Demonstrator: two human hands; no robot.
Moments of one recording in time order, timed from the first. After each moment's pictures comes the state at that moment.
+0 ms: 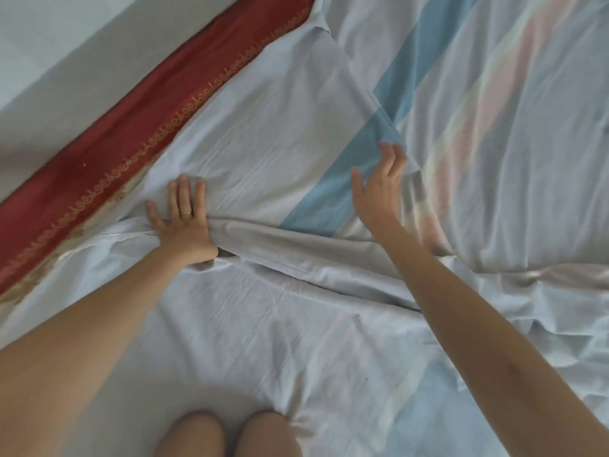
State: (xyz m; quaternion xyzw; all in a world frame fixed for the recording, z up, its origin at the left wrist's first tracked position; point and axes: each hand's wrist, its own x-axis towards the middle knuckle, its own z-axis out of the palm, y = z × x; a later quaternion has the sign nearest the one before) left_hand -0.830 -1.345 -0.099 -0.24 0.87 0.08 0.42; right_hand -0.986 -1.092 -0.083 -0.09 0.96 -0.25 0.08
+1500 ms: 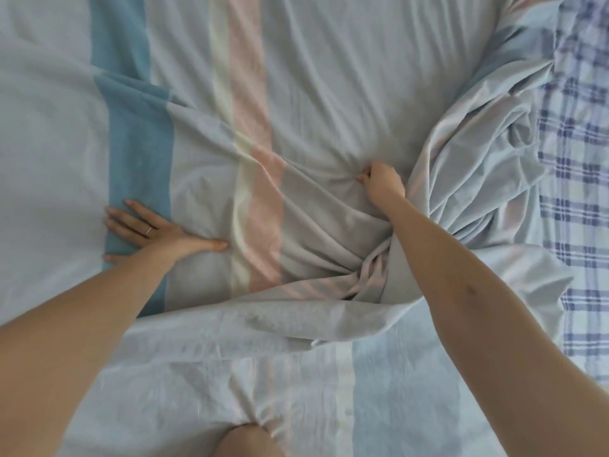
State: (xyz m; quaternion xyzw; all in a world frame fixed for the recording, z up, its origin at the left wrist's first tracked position) left_hand -0.913 -1.112 -0.085 -0.28 0.86 0.11 0.41; right_hand -0.918 -0.769 -0.091 0.30 0.91 -0.15 0.23
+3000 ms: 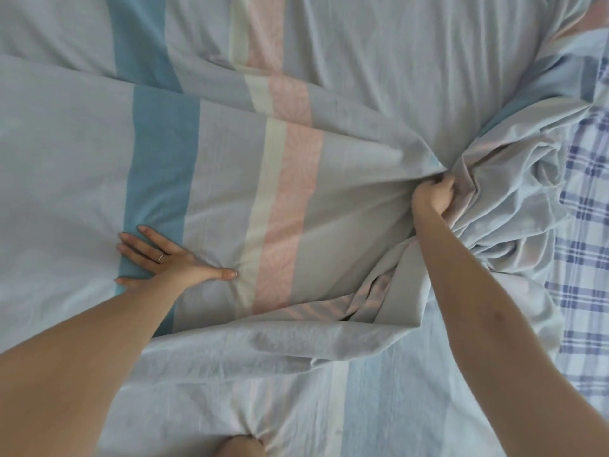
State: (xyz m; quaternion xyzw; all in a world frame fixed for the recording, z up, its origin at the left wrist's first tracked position) left_hand -0.945 -1.101 -0.071 -0.31 0.79 0.08 0.52; right_hand -0.969 -0.717 -0.095 0.59 0.75 -0.31 -0.04
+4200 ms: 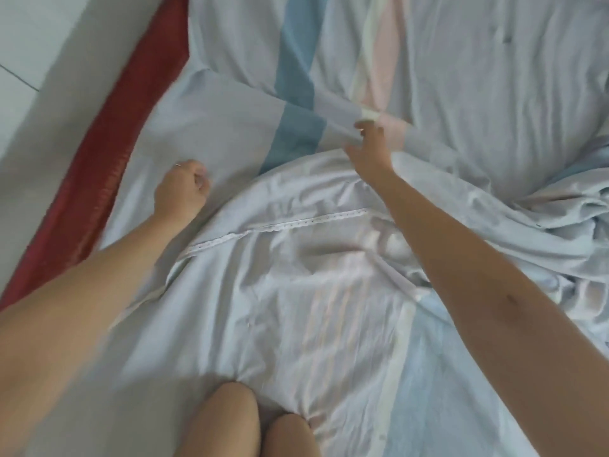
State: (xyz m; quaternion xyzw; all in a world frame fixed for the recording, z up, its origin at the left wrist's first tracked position) left_hand -0.974 -1.289 -0.064 -0.08 0.96 0.26 0.08; right_hand -1.040 -0.972 -0.014 0.12 0.92 -0.33 0.15
